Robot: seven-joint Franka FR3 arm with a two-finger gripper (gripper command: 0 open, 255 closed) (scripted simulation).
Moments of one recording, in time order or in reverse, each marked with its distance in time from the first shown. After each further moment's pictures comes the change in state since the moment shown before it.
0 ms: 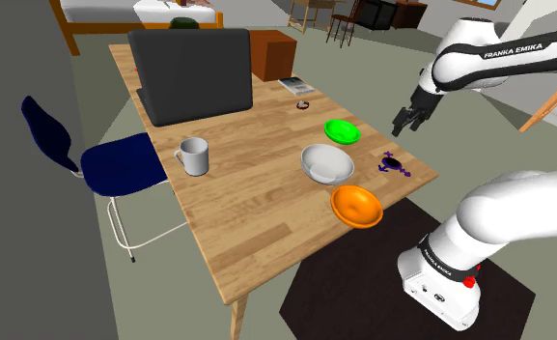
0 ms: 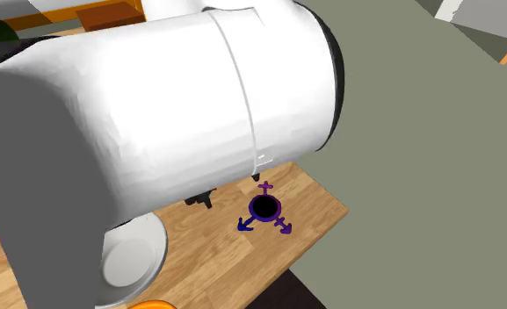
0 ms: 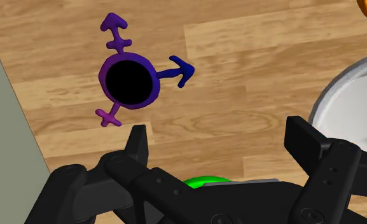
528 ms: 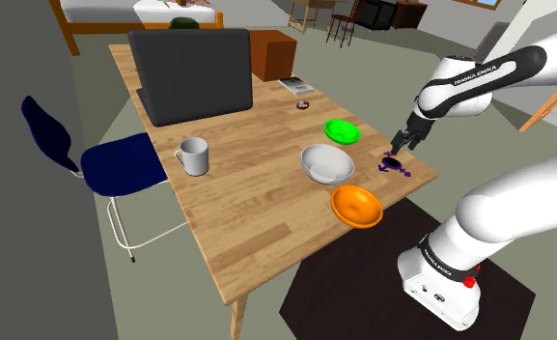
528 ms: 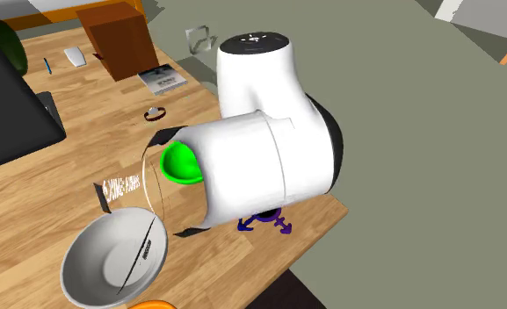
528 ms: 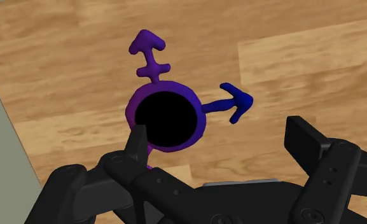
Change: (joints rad) arm -0.025 0.264 -0.144 -0.041 -0.029 0.277 -0.082
